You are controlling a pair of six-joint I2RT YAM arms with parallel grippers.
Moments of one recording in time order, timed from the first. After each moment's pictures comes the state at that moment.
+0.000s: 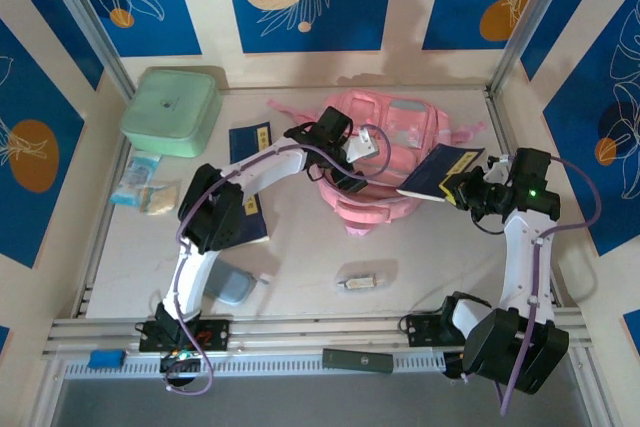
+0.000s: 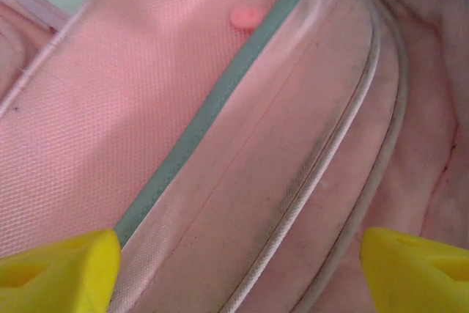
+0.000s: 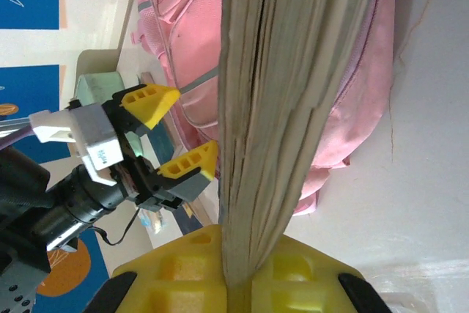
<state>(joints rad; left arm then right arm) -0.73 2.20 1.85 -0.60 0.30 0.47 -0.38 1.03 0.95 -0.94 -0.75 0.61</state>
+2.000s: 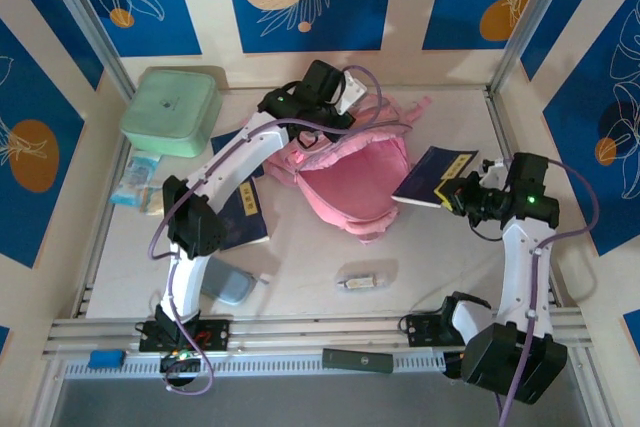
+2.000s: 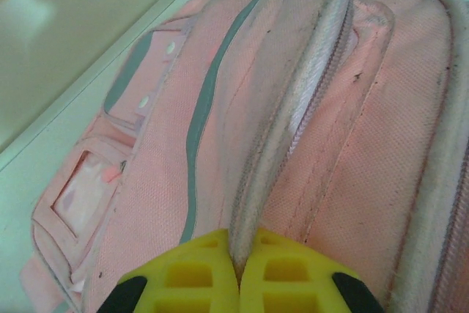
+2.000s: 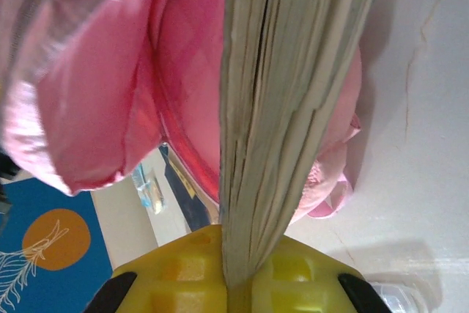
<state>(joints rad) -0.72 2.08 2.21 -0.88 0.02 0.18 -0.33 0.96 0.90 -0.97 -0.79 0.58</state>
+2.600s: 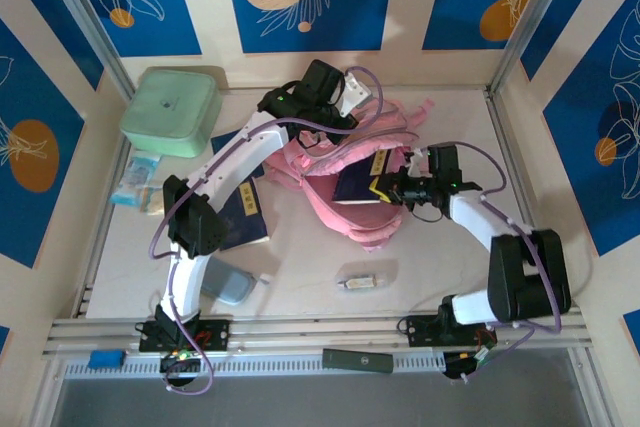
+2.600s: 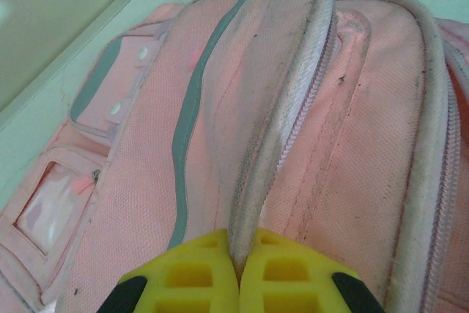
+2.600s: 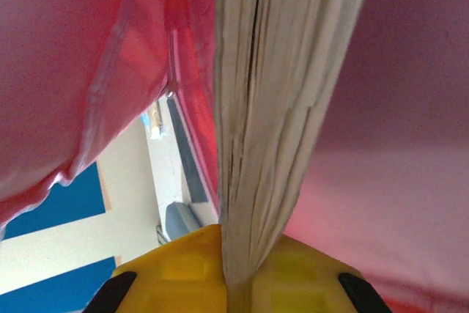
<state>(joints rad) -0.72 2.09 2.21 -0.88 0.15 0.19 0.12 1.42 0.74 -0.14 -0.82 0.78</state>
